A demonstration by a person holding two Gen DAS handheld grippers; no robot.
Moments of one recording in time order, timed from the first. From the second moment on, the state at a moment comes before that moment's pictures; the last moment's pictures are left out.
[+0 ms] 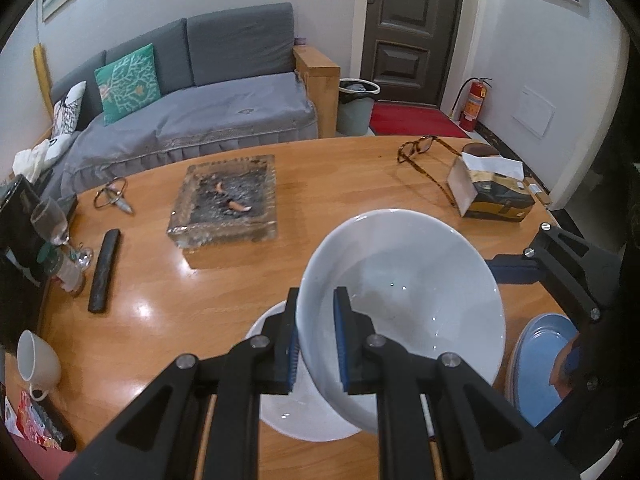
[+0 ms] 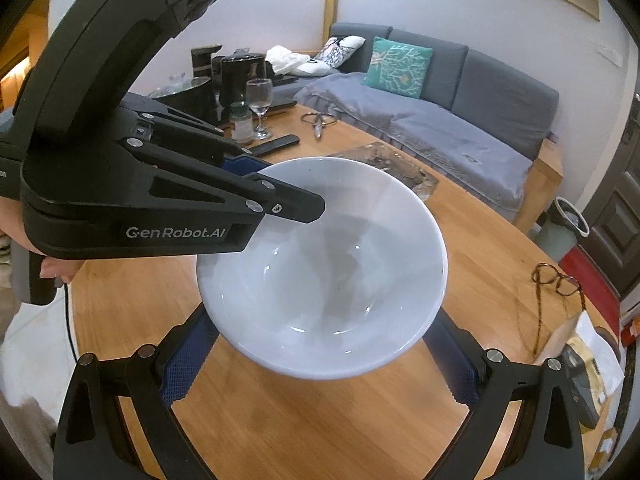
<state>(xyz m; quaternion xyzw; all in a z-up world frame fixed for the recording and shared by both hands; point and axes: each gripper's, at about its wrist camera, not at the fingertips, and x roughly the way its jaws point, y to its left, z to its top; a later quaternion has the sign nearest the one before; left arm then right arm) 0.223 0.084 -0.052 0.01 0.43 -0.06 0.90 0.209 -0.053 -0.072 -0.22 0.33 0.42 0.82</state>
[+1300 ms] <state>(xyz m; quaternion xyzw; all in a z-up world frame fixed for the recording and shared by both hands) 0.229 0.128 -0.106 -0.02 0.47 -0.05 0.88 0.220 -0.004 -0.114 -0.22 0.37 0.44 0.79</state>
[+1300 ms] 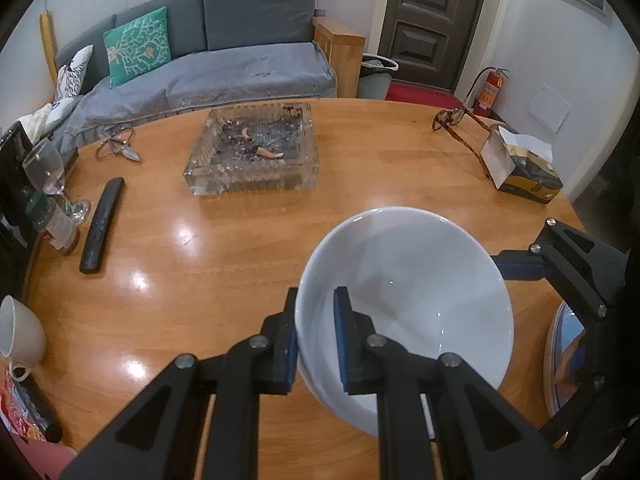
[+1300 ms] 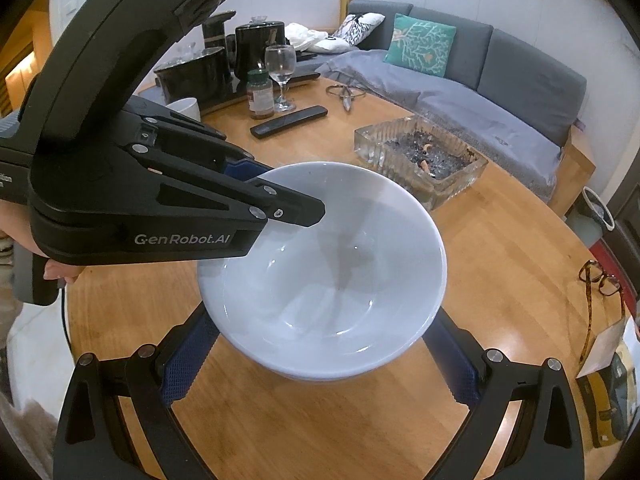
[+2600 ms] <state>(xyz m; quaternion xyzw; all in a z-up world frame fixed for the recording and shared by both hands) 0.229 0.125 -0.111 -0.01 0.47 -0.05 0.88 0.209 -0.011 -0.120 -0.22 0.37 0.45 0.78</state>
